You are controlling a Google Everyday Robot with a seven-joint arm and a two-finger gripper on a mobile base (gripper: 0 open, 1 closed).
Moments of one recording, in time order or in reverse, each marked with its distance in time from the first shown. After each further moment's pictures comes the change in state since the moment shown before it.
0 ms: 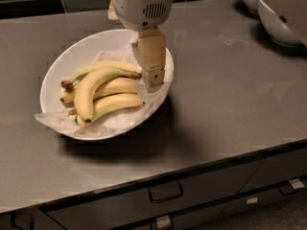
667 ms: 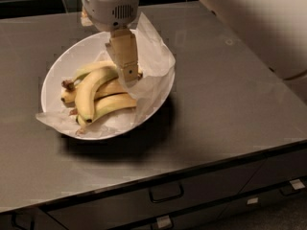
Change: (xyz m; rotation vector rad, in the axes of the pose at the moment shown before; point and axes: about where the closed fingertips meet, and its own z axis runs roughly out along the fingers) arm -0.032 -0.037 0.033 -0.051 -0.040 -0.113
